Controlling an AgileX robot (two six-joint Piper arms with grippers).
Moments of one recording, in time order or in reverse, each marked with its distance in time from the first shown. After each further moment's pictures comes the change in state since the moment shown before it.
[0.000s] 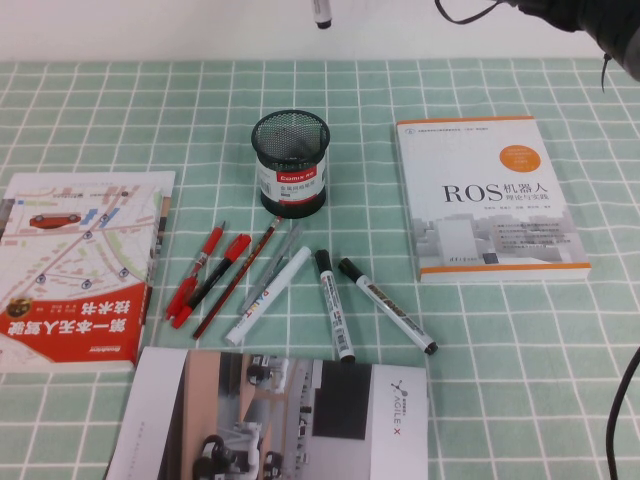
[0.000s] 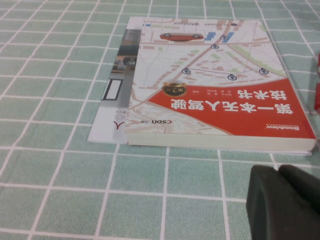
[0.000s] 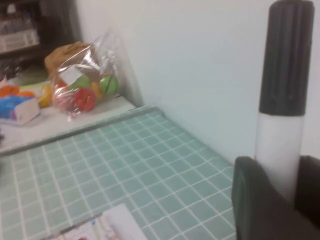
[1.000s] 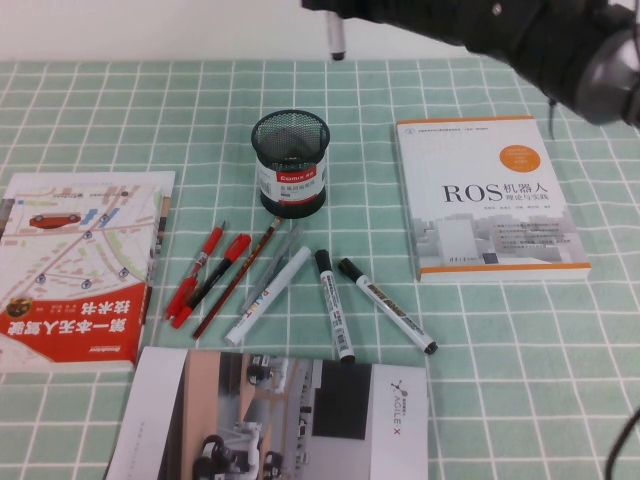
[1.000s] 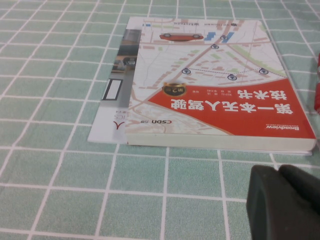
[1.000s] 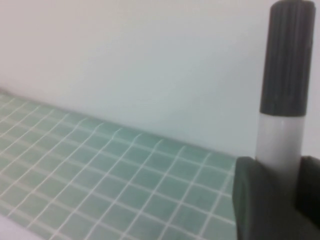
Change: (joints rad) right arm 0.187 -0.138 0.246 -0.937 -0.628 0.977; left arm 0.000 0.000 0.000 0.000 0.000 0.000
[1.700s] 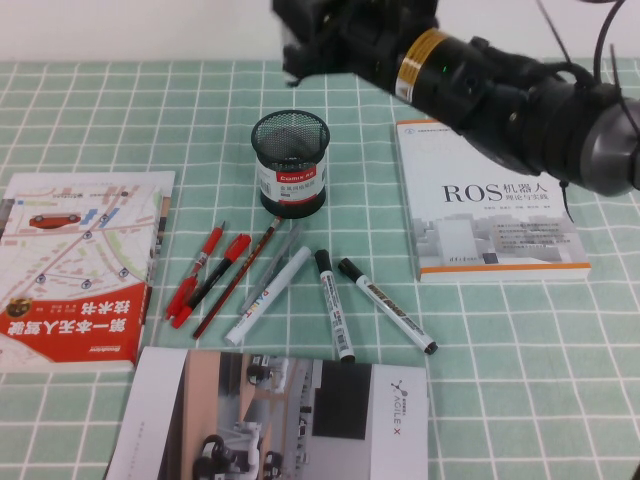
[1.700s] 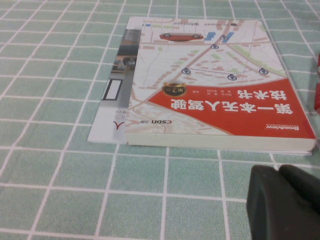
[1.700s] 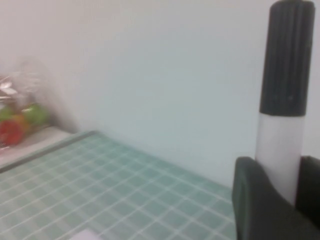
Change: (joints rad) right arm 0.021 -0.082 0.365 -1.255 -0.705 1.167; left arm 0.000 0.000 0.000 0.000 0.000 0.000
